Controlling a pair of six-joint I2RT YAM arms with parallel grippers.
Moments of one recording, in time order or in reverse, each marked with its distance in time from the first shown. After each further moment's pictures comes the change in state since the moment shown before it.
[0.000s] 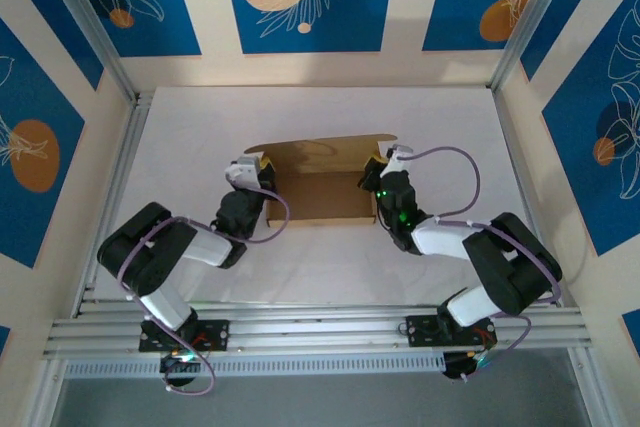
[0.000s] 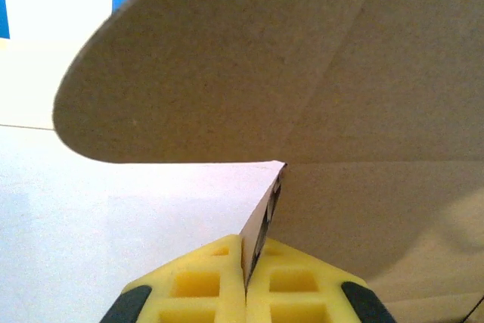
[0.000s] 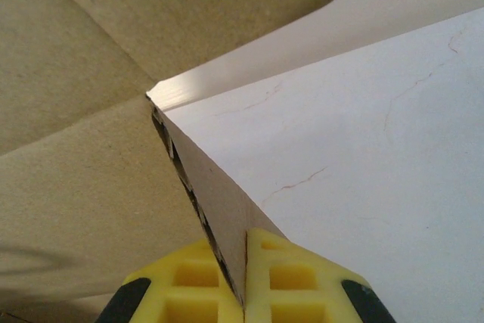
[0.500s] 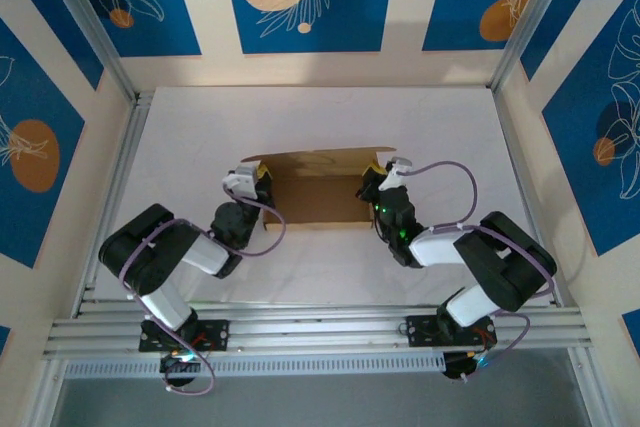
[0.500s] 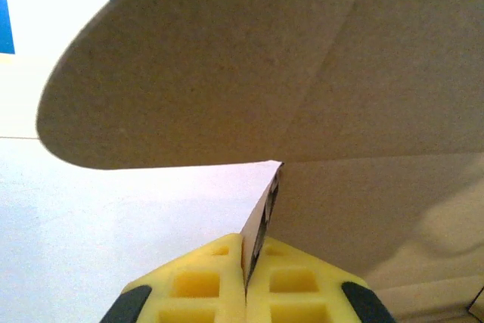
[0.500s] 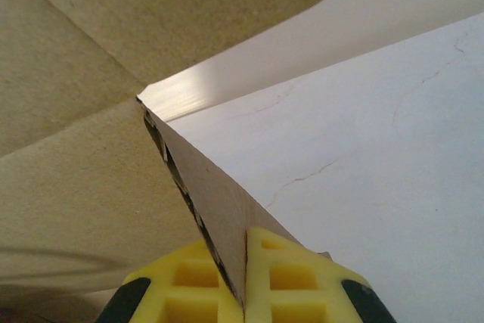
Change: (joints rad) left arm -0.007 0.003 -0.094 0.117 0.018 0.051; right arm 0.069 0.035 -0.103 0.198 0.066 0.001
